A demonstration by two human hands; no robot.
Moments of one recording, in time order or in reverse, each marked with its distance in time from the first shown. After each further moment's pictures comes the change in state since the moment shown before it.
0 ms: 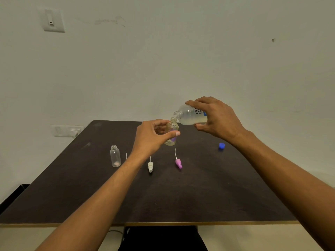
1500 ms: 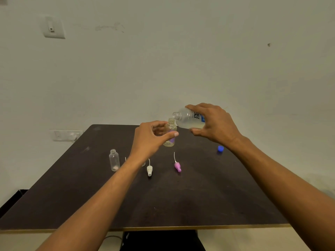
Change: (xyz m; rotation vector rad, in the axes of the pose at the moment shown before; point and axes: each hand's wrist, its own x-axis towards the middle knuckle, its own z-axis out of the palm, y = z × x) left_hand -0.001 0.010 -0.004 -0.008 0.023 0.010; right_hand -0.003 -0.004 0.004 0.105 -0.009 0.090
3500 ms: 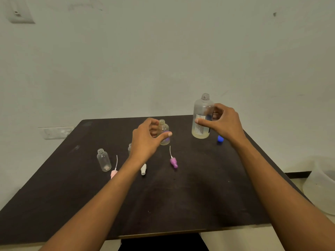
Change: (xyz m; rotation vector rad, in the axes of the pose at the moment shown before) left_hand 0.022 -0.046 0.040 0.164 -0.011 -0.079; right_hand -0.025 0.074 0.057 0.630 0.120 0.526
